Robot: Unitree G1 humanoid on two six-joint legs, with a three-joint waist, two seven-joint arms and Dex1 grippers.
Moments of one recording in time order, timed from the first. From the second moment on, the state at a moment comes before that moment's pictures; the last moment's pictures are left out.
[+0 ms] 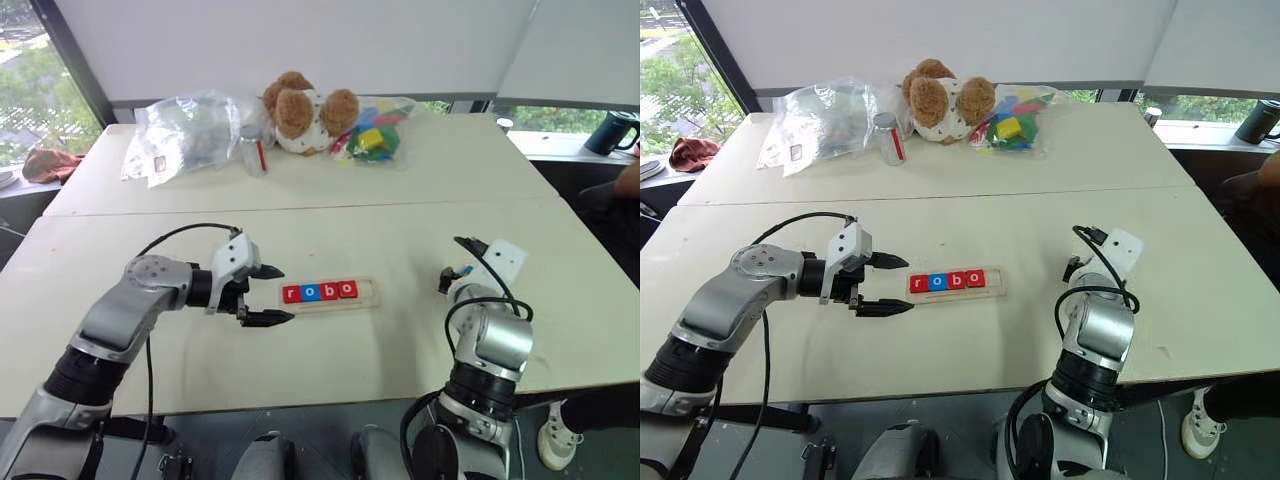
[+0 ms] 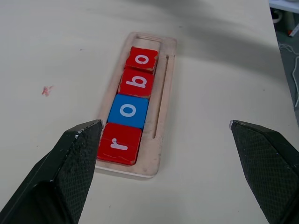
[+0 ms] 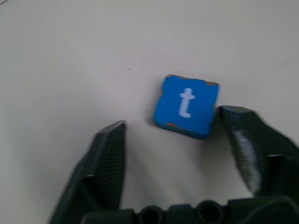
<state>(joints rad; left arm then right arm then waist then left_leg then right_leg) -0.45 0.75 -0.17 -0.16 -0.38 0.56 -1.13 -0.49 0.13 -0.47 -0.27 -0.20 1.12 -0.18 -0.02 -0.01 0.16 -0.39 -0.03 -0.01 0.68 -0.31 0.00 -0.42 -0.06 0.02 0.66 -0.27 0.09</state>
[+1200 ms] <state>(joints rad) -0.47 0.74 -0.17 -0.14 -0.38 0.55 -1.14 -0.22 -0.40 -0.23 -0.41 -0.05 1.03 0.19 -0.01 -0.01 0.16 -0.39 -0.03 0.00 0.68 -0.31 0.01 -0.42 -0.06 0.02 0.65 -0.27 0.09</state>
